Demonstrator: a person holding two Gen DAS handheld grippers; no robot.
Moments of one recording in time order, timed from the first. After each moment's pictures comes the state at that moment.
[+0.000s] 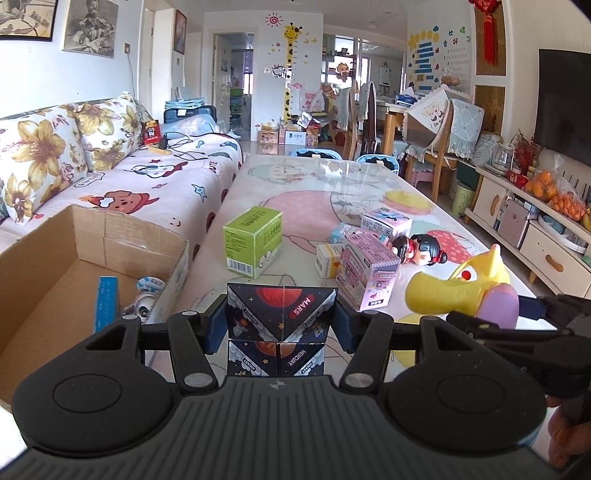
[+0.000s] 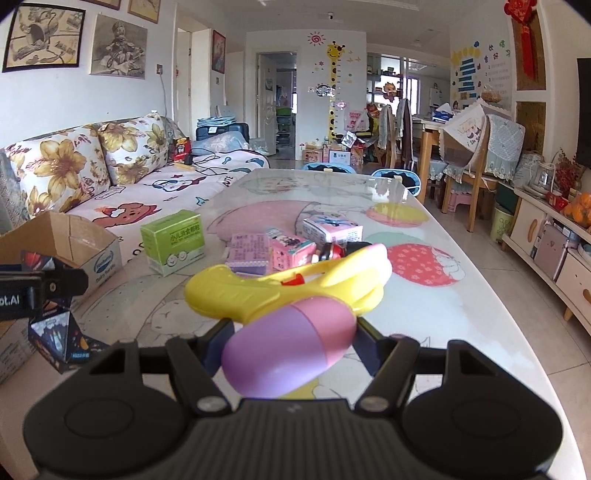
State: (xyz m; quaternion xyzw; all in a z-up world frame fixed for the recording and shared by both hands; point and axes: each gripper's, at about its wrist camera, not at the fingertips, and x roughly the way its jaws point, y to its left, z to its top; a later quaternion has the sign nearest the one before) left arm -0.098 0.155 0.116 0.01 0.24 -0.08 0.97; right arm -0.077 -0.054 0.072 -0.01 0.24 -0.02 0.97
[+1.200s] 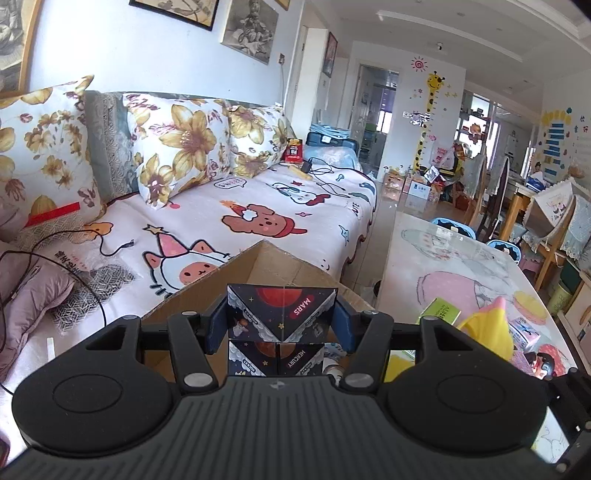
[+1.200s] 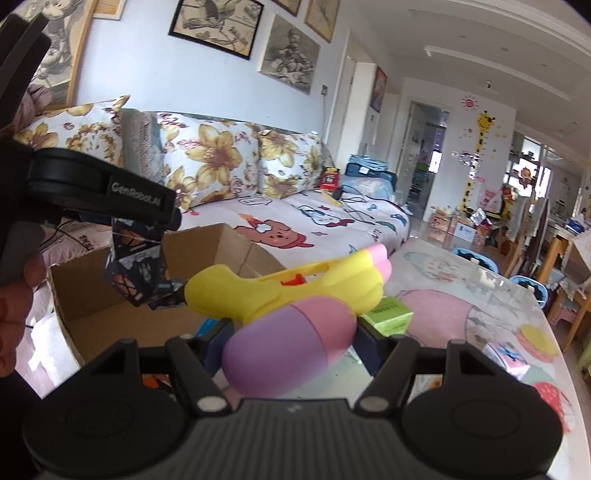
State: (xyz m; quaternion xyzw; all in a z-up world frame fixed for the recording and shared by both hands) left arm -0.076 0.265 0.155 -0.11 0.20 0.13 0.96; right arm -0.039 0.115 0.104 -0.14 0.19 0.20 0.95
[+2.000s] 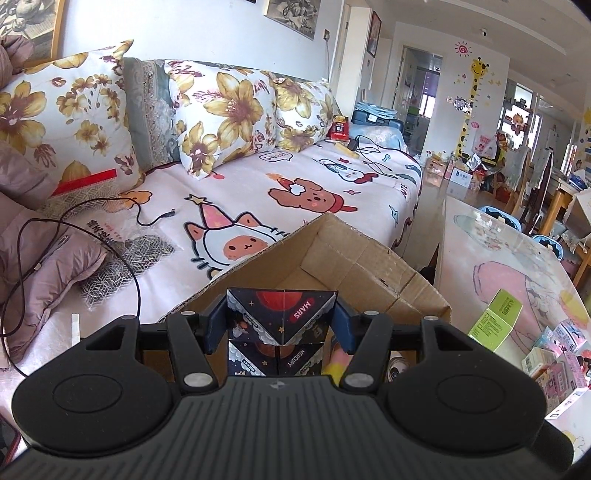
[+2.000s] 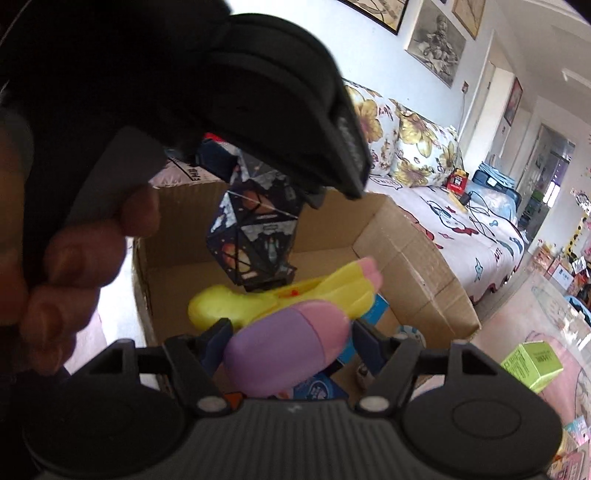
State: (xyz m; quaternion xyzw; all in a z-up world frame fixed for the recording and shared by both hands) left arm -0.074 0.283 0.147 -0.12 0.24 0.19 0.94; right arm -0.033 0.207 0.056 -0.24 0.21 0.35 0.88
